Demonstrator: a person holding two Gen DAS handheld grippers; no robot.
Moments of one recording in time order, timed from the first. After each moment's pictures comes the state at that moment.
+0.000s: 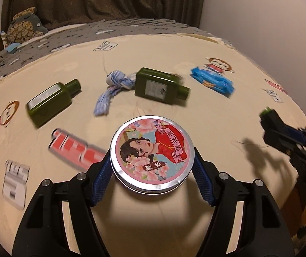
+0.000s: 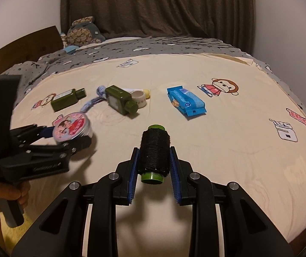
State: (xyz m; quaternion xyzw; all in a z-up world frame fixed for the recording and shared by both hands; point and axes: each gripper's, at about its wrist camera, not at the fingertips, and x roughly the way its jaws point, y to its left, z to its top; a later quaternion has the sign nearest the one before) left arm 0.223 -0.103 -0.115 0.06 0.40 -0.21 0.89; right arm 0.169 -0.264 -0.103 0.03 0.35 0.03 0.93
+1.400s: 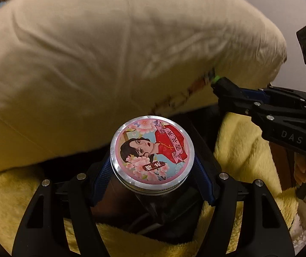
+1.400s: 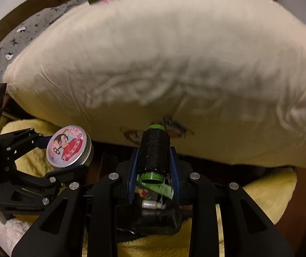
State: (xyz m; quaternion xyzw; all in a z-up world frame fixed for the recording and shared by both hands) left arm 0.014 -0.072 -0.261 0.06 0.55 -0.27 0.79; right arm 0.024 -0.214 -0.252 0.04 0.53 0.10 0.84
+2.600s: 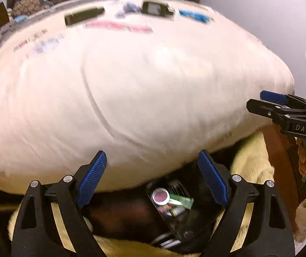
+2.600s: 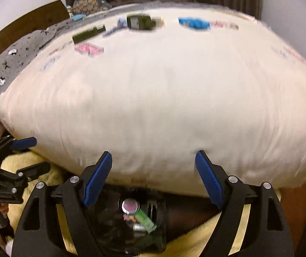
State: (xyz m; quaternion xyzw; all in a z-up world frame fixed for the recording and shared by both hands) left arm 0.066 -0.028 -0.169 0.05 0.46 -0.21 0.86; right arm 0.068 -0.243 -0.158 0.03 0.44 0.05 0.89
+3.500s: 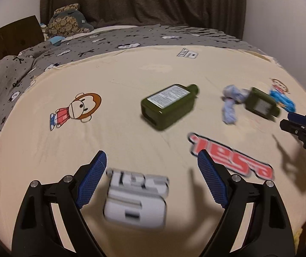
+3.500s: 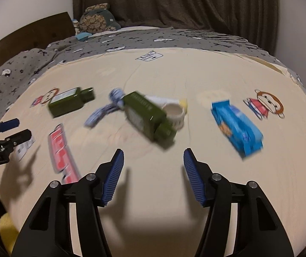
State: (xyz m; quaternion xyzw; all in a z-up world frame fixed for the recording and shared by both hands) left arm 0.282 0.040 -0.112 0.05 0.39 -0.08 0.92; right arm 0.287 -0.219 -0.124 0.01 0.39 0.08 0.92
